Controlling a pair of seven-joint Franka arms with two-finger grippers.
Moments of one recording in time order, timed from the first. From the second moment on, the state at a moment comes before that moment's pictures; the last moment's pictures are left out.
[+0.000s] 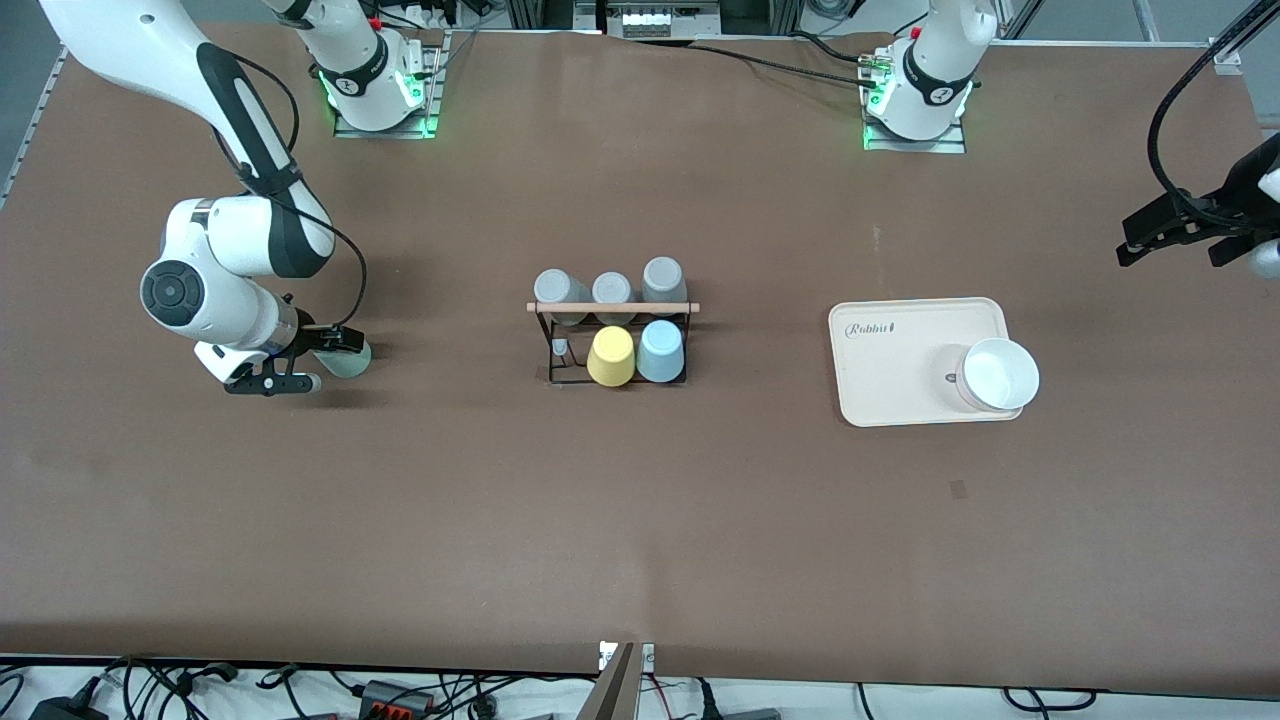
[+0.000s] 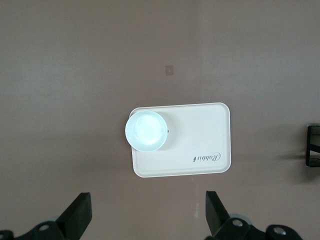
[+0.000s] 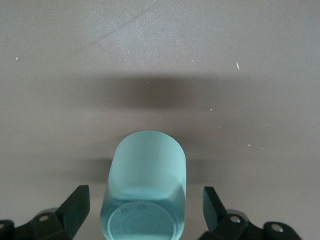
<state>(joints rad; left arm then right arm) -0.02 0.01 0.06 -1.56 0.00 1.59 0.03 0.00 0.38 0.04 -2.12 -0.03 2.34 0.04</state>
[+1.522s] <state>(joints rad) -0.03 0.06 0.06 -1.50 0.00 1.59 0.03 0.31 0.40 0.10 -1.54 0.09 1.80 0.44</state>
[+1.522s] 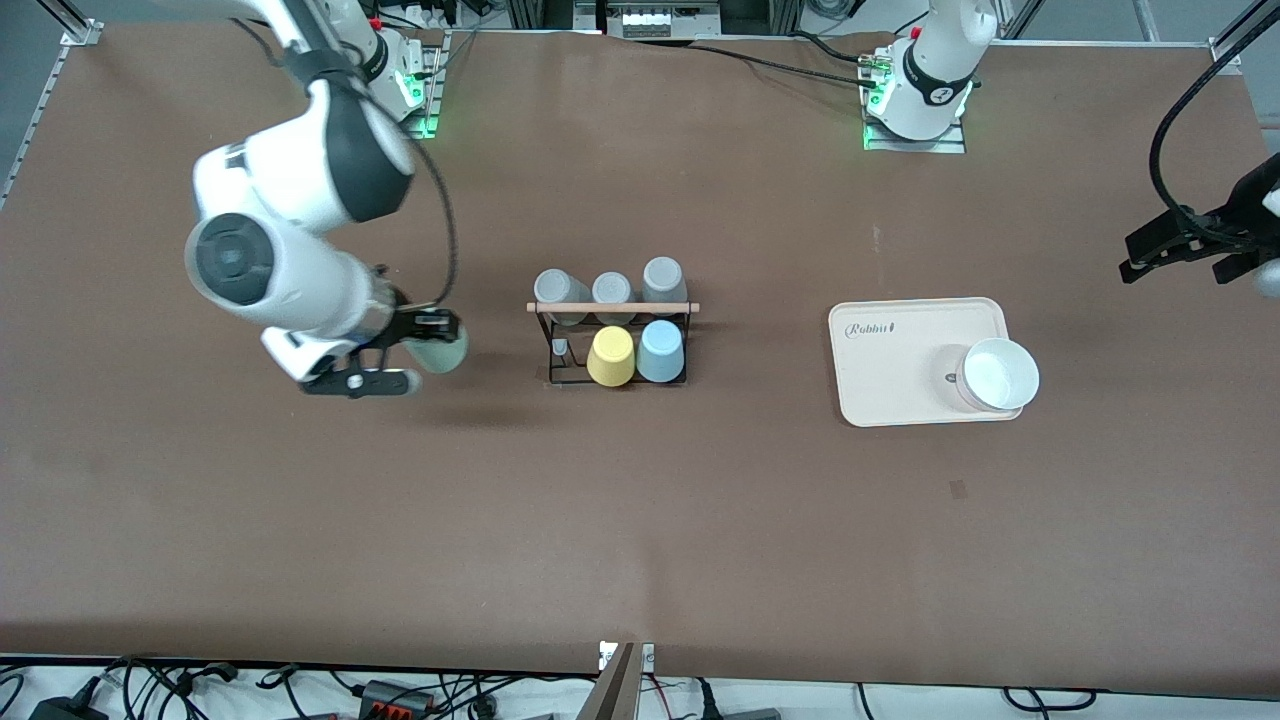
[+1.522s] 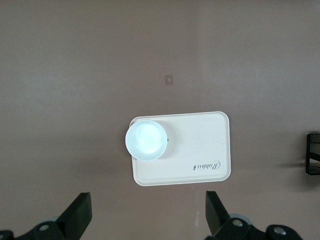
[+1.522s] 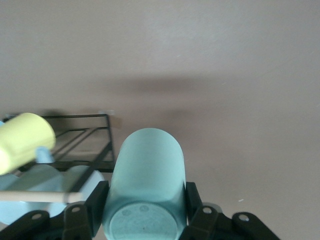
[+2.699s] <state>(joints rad) -0.03 0.06 0.06 -1.49 0.00 1.59 0.03 0.49 0.62 0.10 -1.35 0.09 1.89 0.78</state>
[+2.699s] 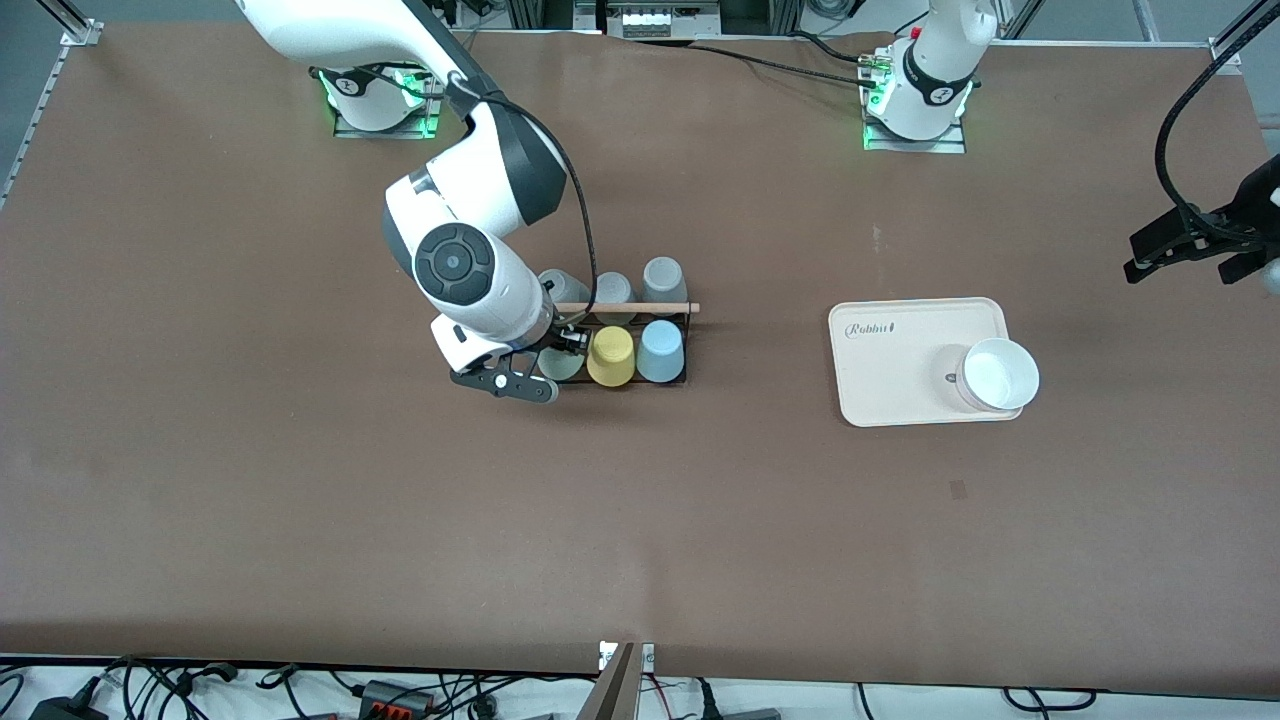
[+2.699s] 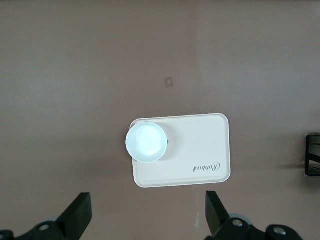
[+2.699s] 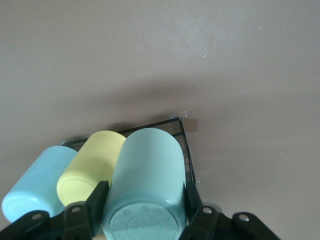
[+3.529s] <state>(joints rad) -0.03 0.07 0.06 -1.49 0.00 1.59 0.03 0.49 0.70 0.10 -1.35 0.09 1.91 0.79</state>
